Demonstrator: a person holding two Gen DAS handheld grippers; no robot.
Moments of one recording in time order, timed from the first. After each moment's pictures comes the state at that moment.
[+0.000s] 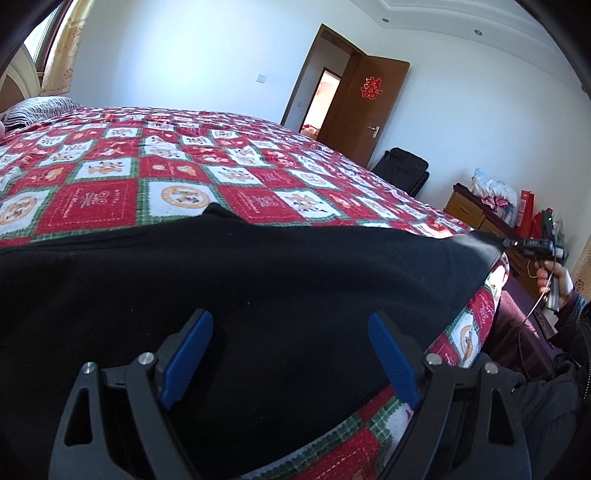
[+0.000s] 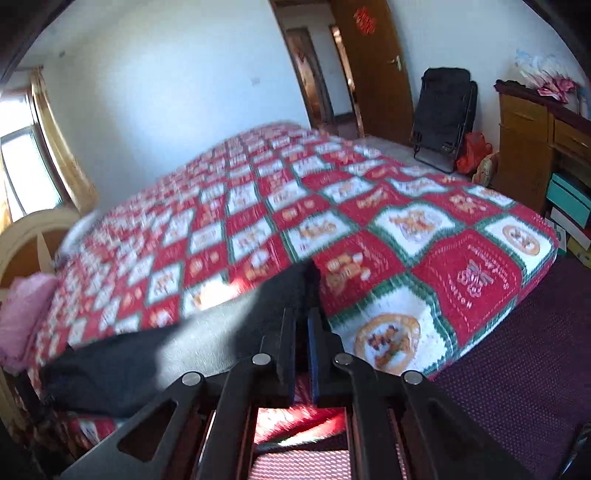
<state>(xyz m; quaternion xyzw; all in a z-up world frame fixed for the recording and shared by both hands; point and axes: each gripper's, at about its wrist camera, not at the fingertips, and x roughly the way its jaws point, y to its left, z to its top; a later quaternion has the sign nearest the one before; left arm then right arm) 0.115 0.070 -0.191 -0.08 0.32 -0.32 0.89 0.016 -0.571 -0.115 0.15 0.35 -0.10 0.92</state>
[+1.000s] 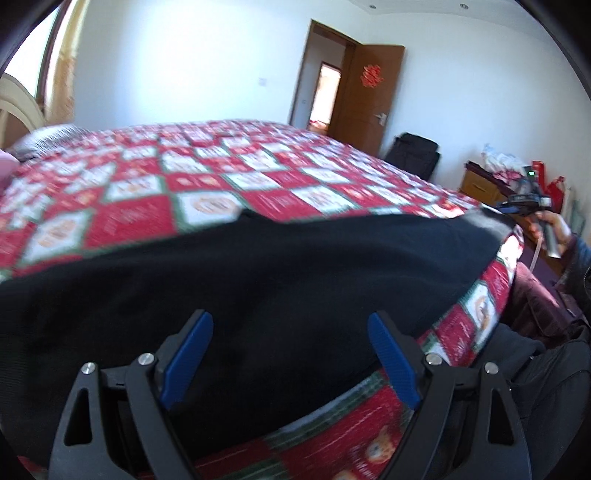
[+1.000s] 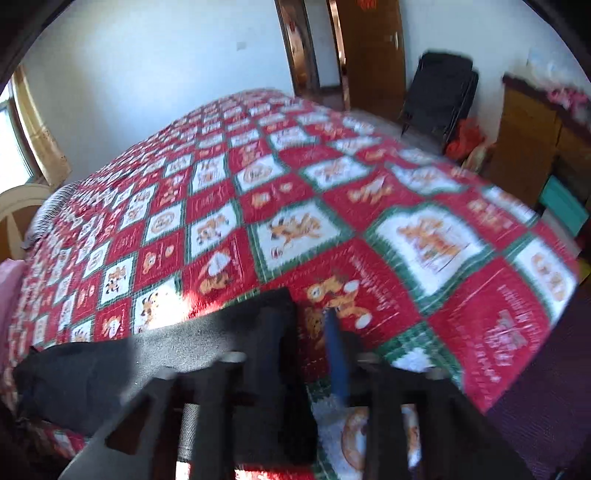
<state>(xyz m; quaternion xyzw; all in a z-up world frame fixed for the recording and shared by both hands) 0.089 0.097 -0.171 -0.01 0.30 -0.27 0.91 0.080 -0.568 -0.104 0.10 0.38 -0.12 0.91</state>
